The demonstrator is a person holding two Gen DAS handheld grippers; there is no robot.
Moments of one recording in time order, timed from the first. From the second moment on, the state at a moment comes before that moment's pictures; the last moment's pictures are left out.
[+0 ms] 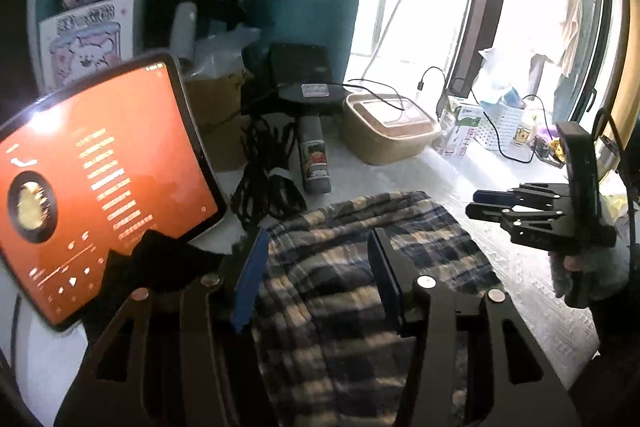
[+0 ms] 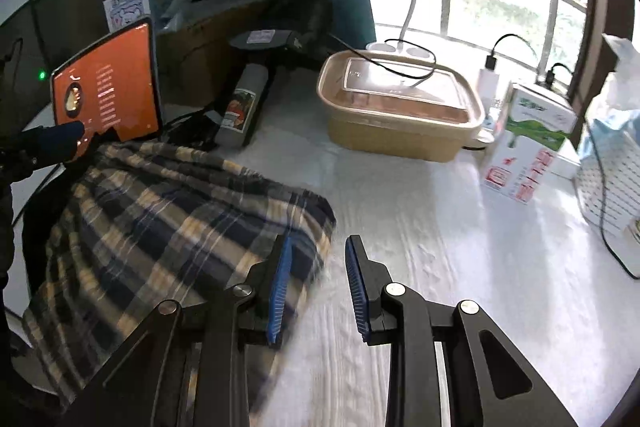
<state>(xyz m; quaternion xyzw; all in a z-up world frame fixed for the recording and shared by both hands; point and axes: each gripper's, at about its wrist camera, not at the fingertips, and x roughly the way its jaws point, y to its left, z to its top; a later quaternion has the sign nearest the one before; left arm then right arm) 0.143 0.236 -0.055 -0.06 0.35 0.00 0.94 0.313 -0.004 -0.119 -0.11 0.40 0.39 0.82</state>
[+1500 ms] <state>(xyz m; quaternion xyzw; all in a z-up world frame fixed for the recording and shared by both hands) -0.015 0.042 0.016 -0.01 0.15 -0.01 0.99 0.105 -0.237 0.002 -0.04 0.23 0.27 0.94</state>
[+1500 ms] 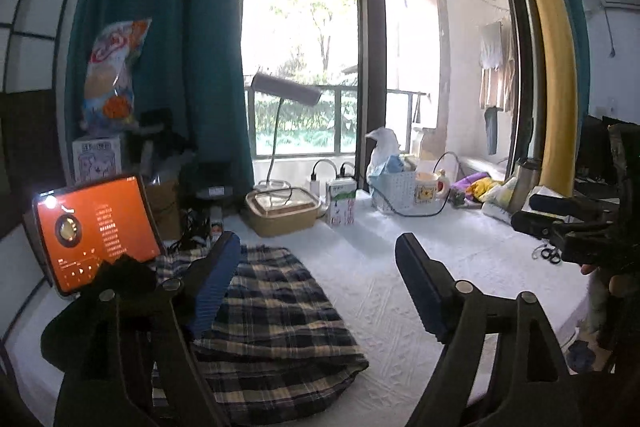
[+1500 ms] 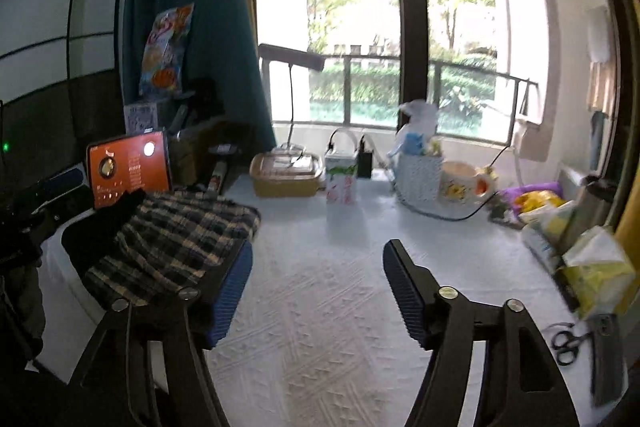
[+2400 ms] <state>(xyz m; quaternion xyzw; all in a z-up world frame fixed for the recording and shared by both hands) -0.057 0.045 0.051 -0.03 0.05 0.04 1.00 0.028 -0.268 0.076 -0.03 0.11 0.22 0.97</state>
